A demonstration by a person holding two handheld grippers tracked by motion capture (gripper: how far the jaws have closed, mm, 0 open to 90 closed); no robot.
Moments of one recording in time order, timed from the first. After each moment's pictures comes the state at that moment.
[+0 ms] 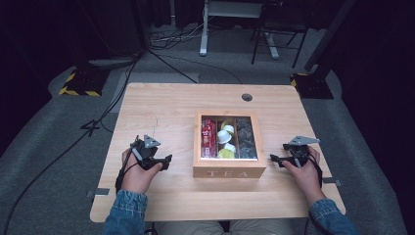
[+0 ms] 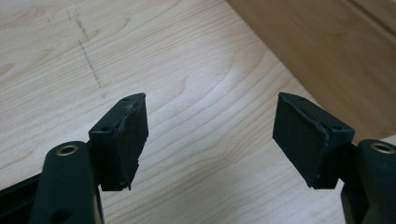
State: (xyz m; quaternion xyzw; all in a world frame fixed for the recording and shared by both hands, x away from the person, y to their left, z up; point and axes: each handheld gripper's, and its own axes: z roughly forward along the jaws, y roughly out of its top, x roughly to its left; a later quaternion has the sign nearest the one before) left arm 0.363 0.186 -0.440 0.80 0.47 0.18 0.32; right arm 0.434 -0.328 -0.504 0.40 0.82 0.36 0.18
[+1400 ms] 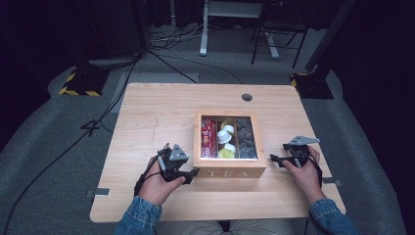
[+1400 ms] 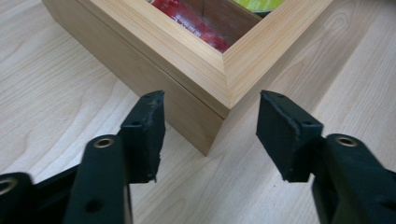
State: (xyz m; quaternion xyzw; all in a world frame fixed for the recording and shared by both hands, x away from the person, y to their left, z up) left arm 0.339 0.120 -0.436 0.85 0.35 0.10 0.38; right arm 0.434 -0.328 -0.503 0.40 0.82 0.36 0.18
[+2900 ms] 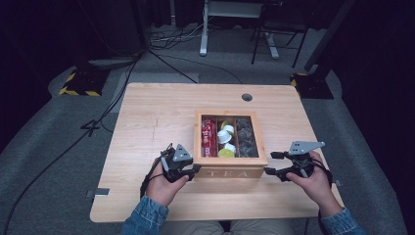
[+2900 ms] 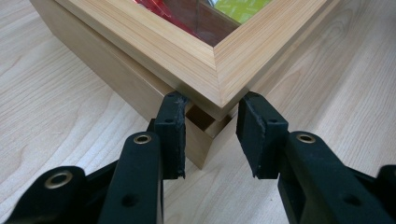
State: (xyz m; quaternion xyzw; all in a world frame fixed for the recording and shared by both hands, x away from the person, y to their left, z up) left arm 0.338 0.113 -0.432 0.85 0.35 0.12 0.38; right arm 0.375 -0.289 -0.434 0.26 0.86 0.43 0.08
